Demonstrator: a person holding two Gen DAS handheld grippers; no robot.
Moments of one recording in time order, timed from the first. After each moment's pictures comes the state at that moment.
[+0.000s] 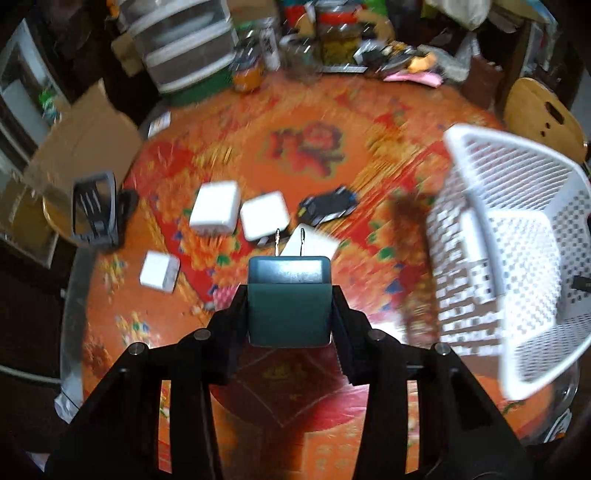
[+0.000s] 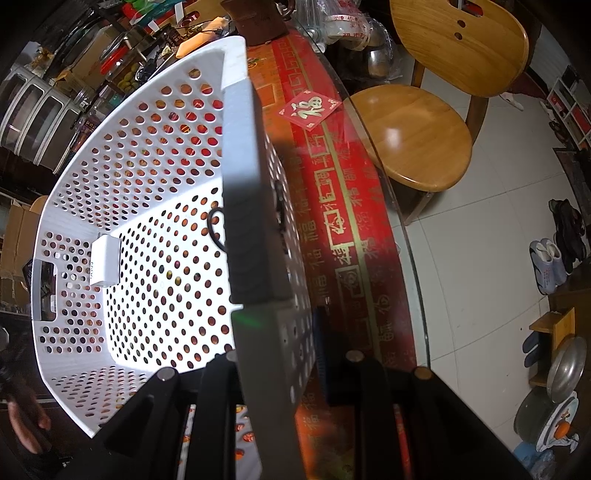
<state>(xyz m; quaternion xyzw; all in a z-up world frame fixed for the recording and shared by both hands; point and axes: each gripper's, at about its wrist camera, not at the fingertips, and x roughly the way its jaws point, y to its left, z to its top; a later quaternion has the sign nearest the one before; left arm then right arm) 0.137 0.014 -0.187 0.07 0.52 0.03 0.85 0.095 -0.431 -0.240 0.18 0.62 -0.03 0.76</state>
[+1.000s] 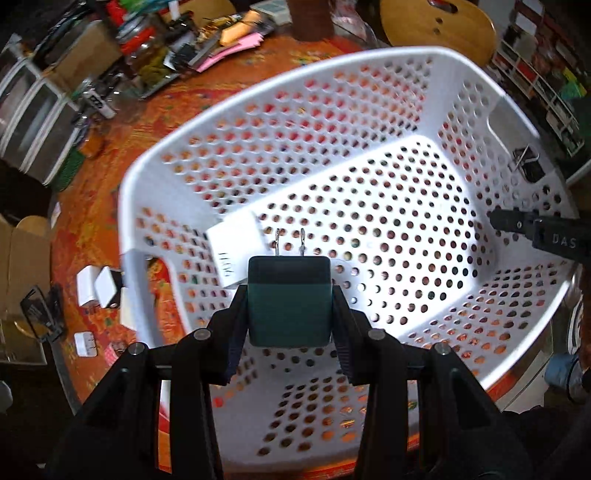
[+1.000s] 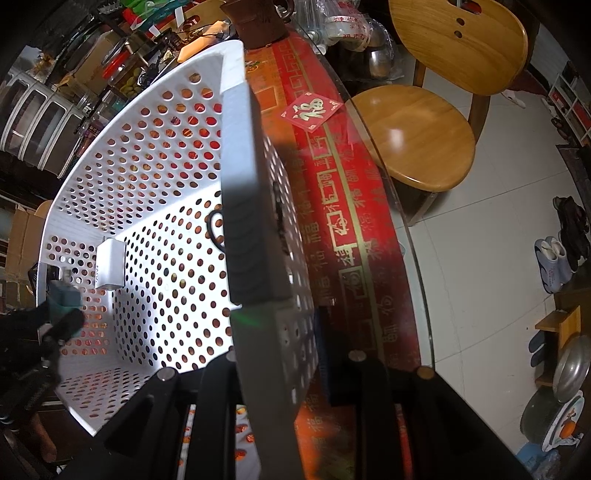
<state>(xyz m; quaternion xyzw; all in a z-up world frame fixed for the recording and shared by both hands) 0.143 -0.211 -0.220 0.22 0.58 -0.13 0.78 0.093 -0.435 -0.238 0.19 0.61 -0.02 0.77</state>
